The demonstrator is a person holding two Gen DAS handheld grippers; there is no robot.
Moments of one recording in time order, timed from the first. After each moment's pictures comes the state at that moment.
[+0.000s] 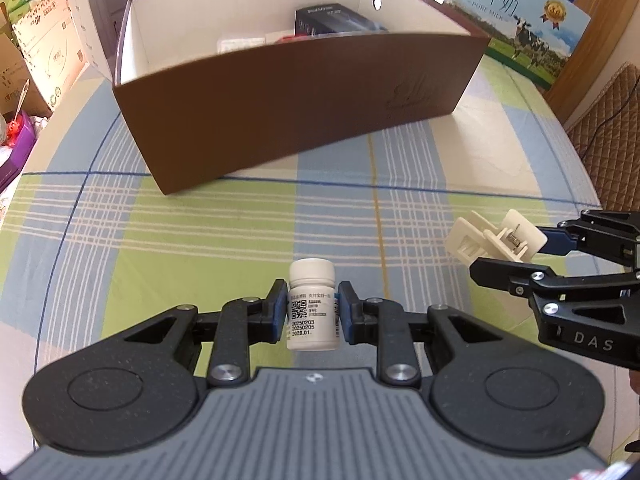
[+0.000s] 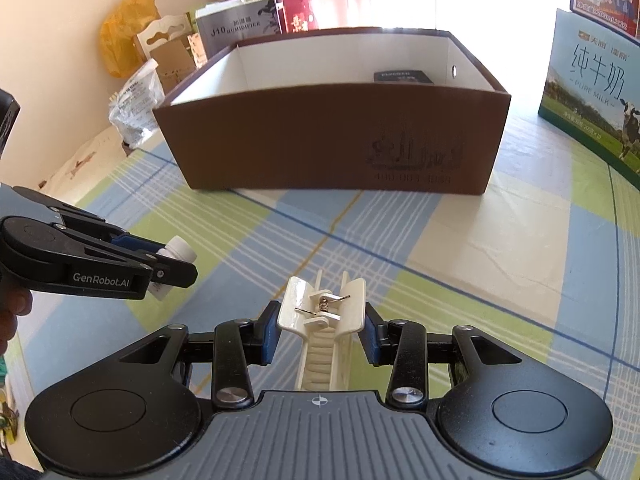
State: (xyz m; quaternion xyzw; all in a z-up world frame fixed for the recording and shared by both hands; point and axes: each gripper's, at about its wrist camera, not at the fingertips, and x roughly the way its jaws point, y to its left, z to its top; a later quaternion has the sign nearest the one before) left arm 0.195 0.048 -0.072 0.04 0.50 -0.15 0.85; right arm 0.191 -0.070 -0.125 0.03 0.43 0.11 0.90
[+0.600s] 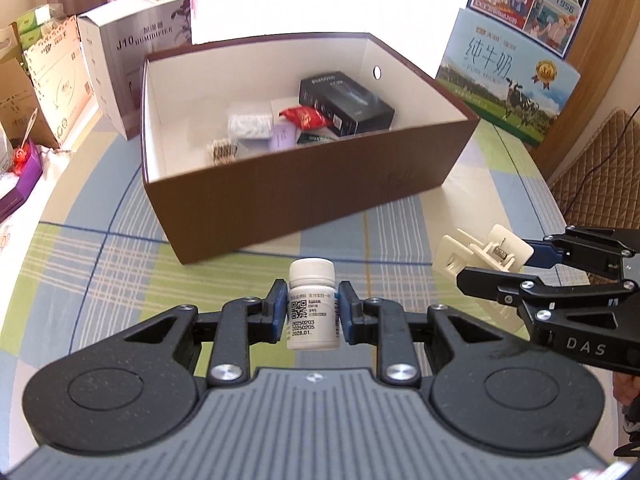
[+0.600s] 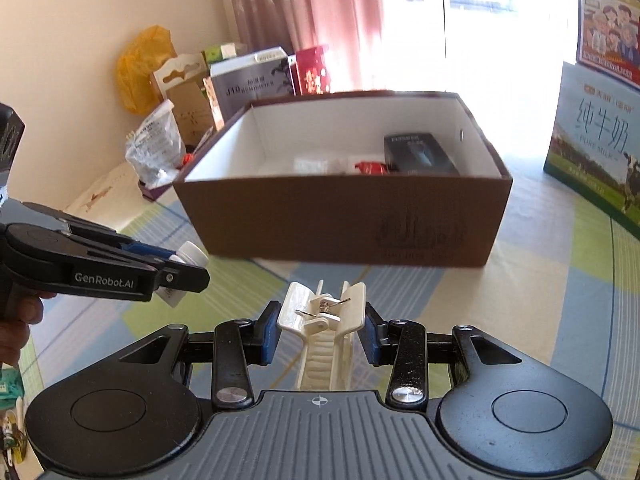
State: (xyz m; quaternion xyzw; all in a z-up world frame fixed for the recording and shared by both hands) left arm 0.208 0.053 -0.023 0.02 0.45 -0.15 0.88; right arm 0.210 -0.071 -0.083 0.03 0.38 0.13 0.92
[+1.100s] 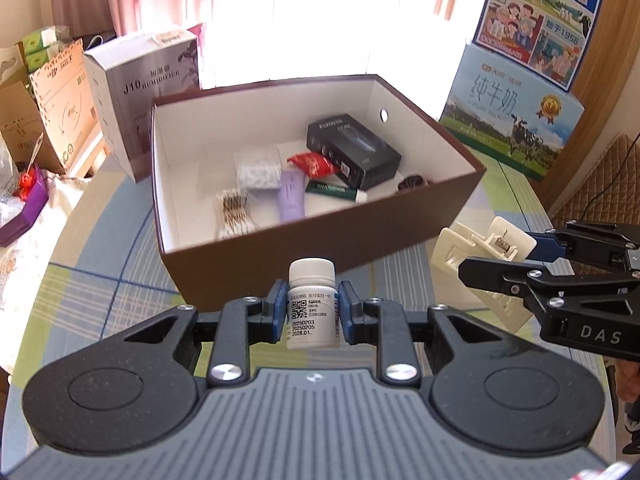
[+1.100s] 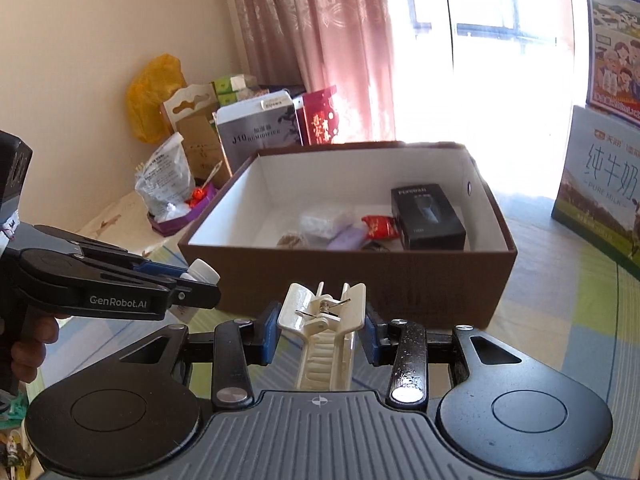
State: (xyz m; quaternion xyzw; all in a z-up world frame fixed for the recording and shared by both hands) left arm 0.231 0.056 0.004 0.02 0.42 -0.15 0.90; right arm 0.241 -0.076 -0.050 0.04 0.34 0.15 0.93
